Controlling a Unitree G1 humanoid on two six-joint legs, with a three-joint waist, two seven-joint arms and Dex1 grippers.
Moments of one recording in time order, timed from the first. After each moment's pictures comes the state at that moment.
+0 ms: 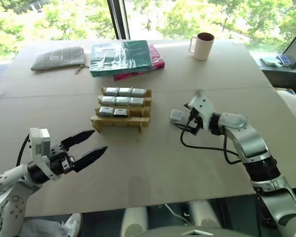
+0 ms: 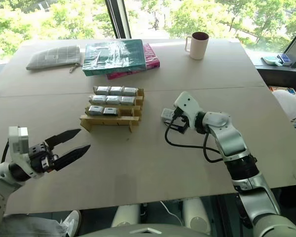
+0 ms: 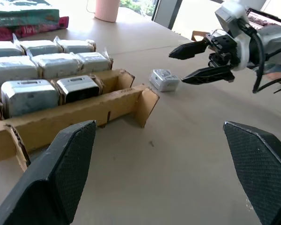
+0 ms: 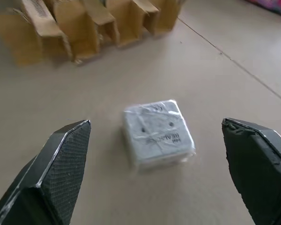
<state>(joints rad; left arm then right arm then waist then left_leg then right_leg) 0.26 0.72 0.53 -0.26 -0.80 0.39 -1.11 -0.54 -0.35 0.21 0.02 0.06 0.51 0.77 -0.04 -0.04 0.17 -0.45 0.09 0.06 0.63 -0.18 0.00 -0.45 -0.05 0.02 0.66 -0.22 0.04</state>
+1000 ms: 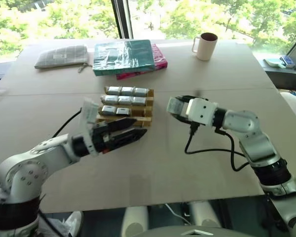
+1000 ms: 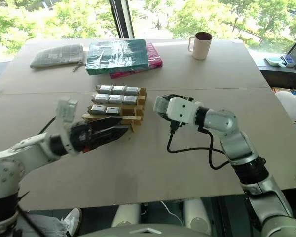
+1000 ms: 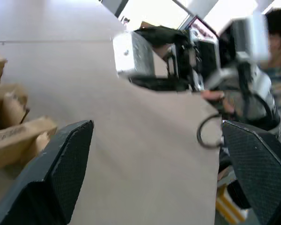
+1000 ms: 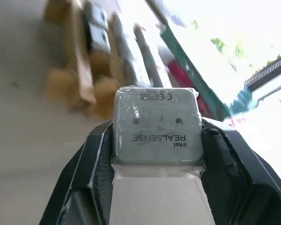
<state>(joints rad) -0.21 0.73 0.27 -0.41 -1.32 1.00 -0.51 -0.50 -0.46 0.29 -0.27 -0.07 0.10 0.80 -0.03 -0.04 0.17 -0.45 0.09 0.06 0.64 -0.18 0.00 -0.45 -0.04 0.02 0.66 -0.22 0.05</state>
